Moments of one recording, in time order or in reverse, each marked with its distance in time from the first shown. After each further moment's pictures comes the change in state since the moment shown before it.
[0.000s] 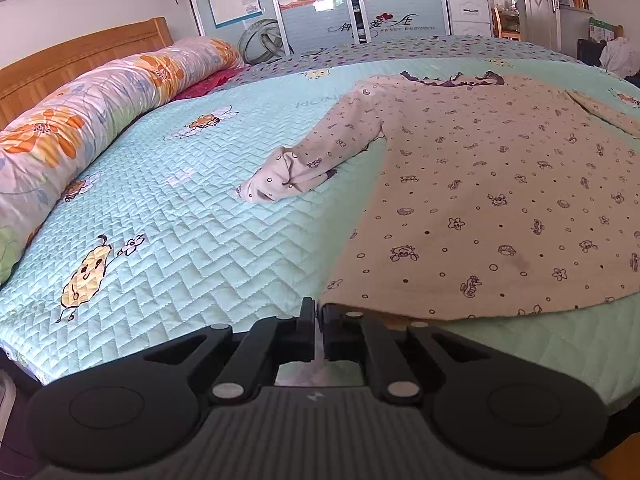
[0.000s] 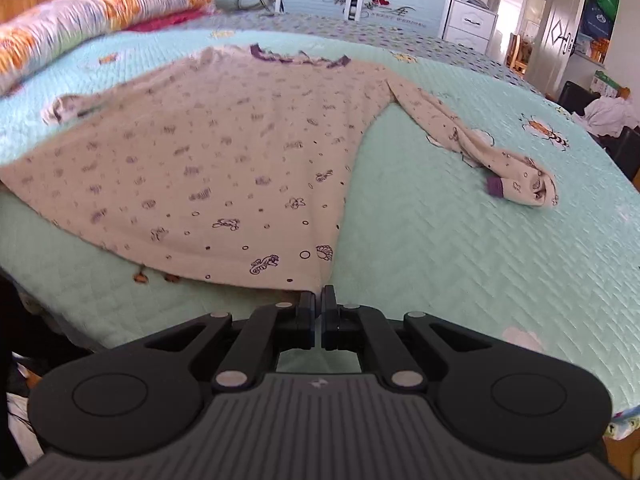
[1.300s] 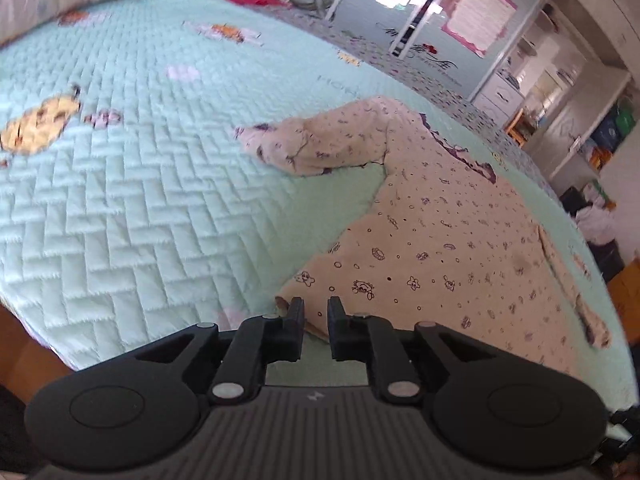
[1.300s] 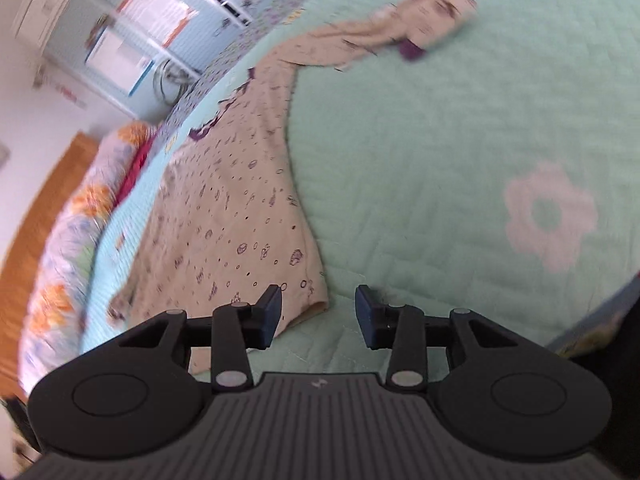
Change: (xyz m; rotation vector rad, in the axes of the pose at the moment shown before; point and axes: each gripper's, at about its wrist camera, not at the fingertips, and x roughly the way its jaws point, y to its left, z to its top) left arm 0.023 0.062 0.003 -0.678 0.136 -0.364; right arm 0.020 -0.101 -0.033 0.904 0.040 0.382
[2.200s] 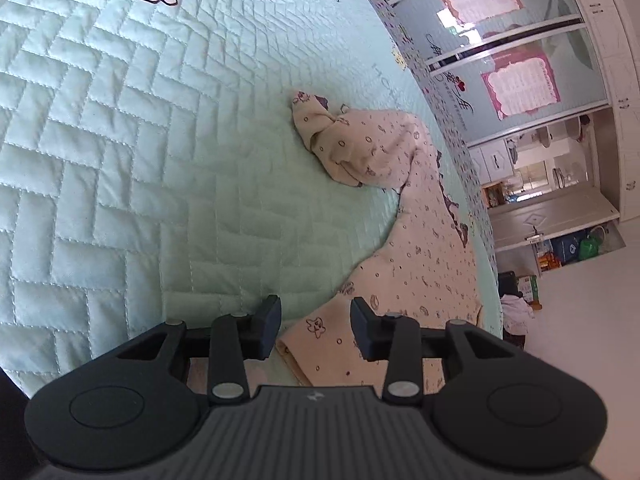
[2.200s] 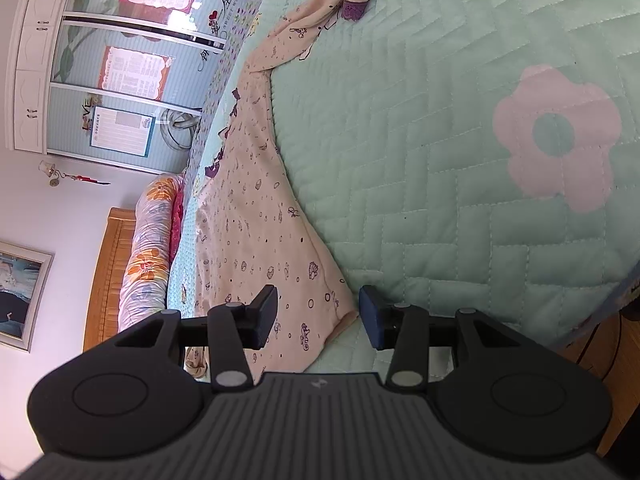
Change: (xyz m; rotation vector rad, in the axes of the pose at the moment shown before) left arm 0.022 0.065 0.027 -0.346 0.137 -0.217; right arm 0.016 -0.030 0.005 0.273 0.029 0.160
